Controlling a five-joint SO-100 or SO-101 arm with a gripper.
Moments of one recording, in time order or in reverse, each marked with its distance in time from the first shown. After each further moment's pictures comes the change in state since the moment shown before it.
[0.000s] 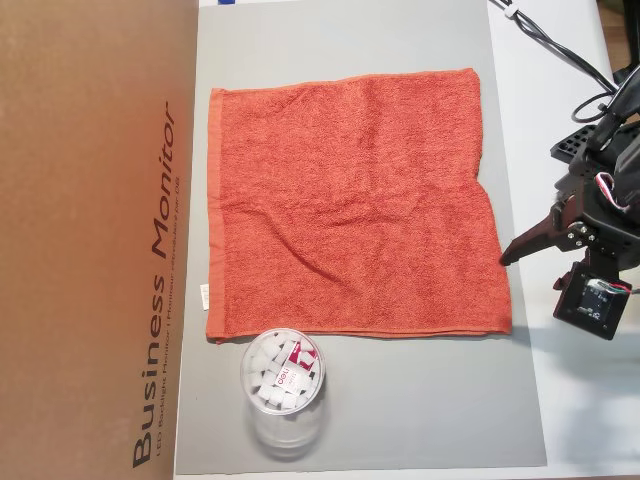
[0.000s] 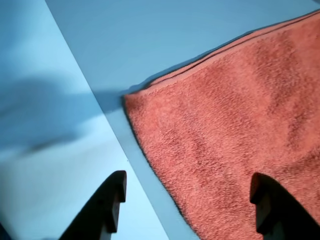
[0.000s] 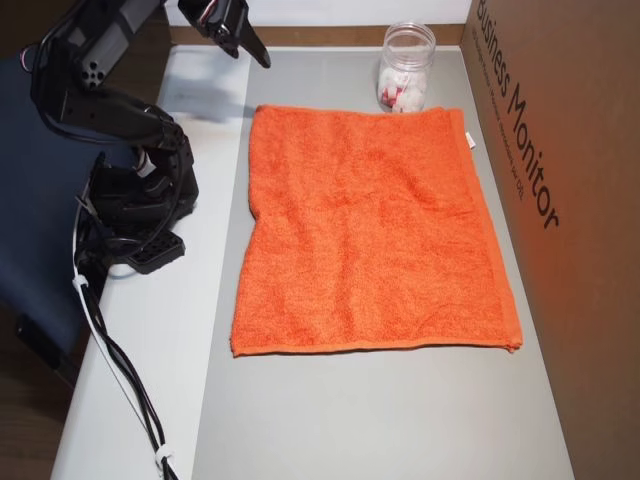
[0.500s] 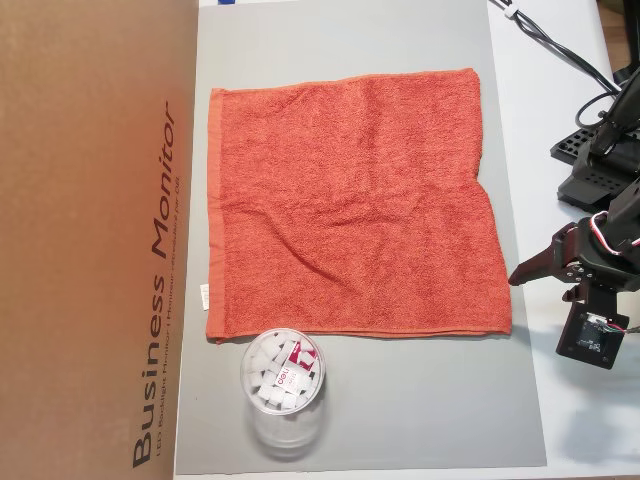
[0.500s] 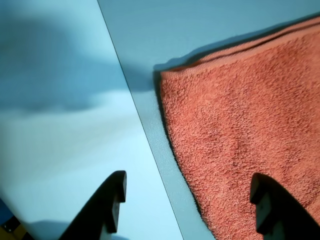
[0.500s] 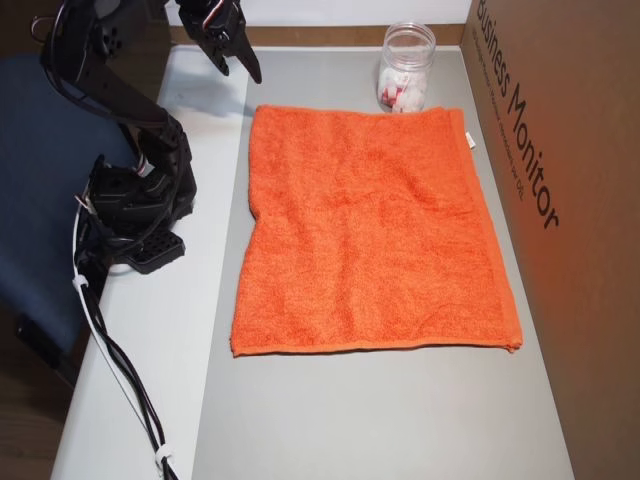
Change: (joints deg) arm -5.9 -11.6 -0.4 -0.1 0.0
